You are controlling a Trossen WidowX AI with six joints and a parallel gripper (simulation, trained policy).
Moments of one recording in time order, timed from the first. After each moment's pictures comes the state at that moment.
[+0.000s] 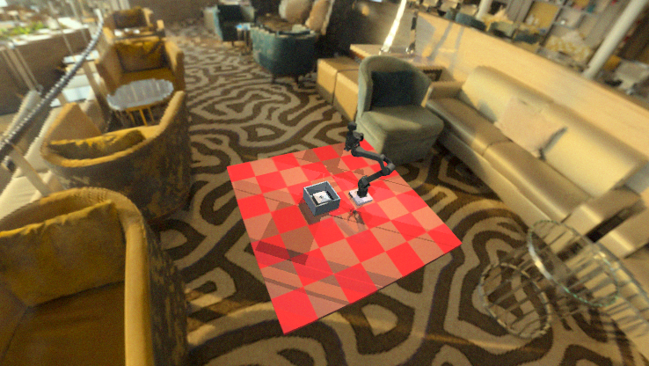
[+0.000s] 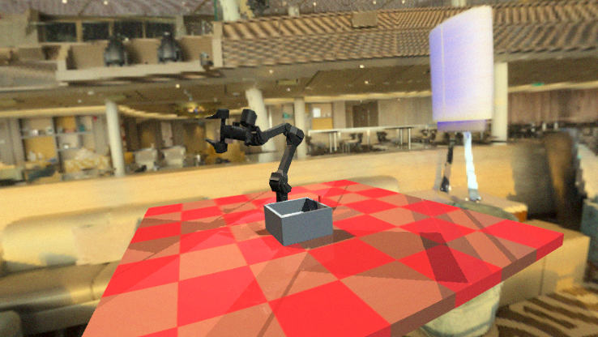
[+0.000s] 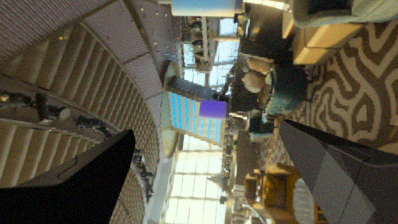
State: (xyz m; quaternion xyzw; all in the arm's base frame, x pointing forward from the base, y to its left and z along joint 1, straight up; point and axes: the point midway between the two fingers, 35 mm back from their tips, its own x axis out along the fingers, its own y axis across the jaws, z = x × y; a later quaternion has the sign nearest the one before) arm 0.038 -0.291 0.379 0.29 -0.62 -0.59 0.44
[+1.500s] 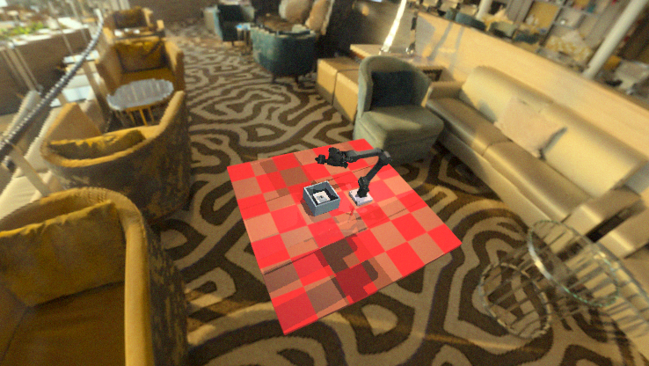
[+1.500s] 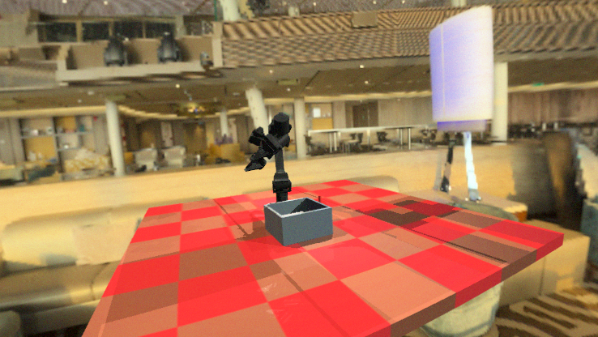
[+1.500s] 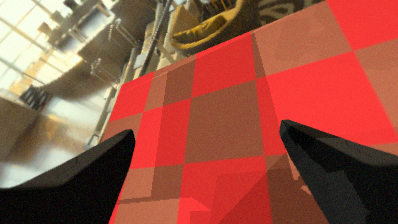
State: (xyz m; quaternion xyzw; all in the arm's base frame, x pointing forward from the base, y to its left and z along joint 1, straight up) arm 0.286 -0.139 0.256 0.34 0.05 -0.50 0.79
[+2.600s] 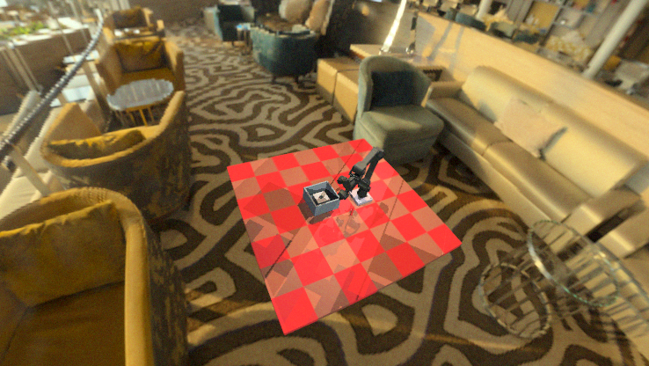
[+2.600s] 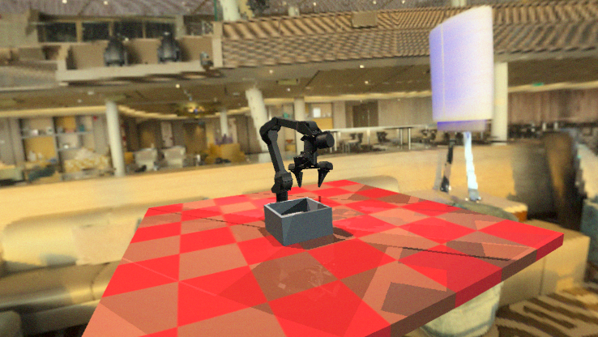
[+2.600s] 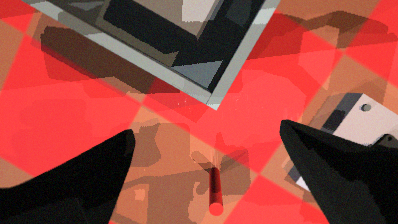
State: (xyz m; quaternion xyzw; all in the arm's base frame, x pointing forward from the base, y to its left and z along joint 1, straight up) arm 0.200 0.086 0.149 0.27 0.53 -0.29 0.75
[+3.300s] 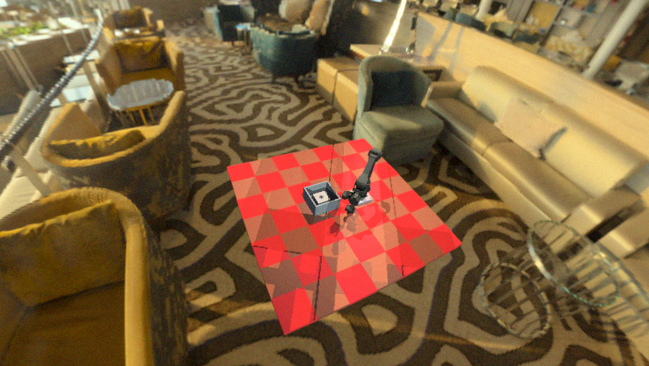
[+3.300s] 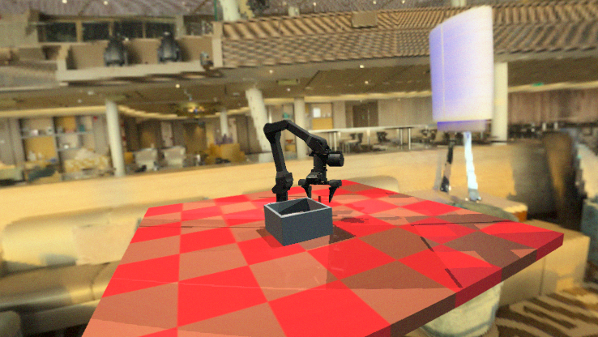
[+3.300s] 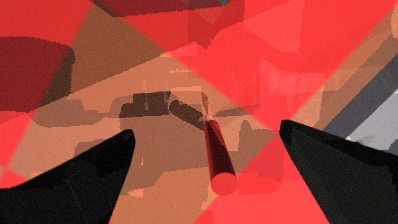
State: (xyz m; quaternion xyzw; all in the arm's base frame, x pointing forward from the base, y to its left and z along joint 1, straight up) arm 0.159 0.143 0.069 0.24 0.61 -0.26 0.71
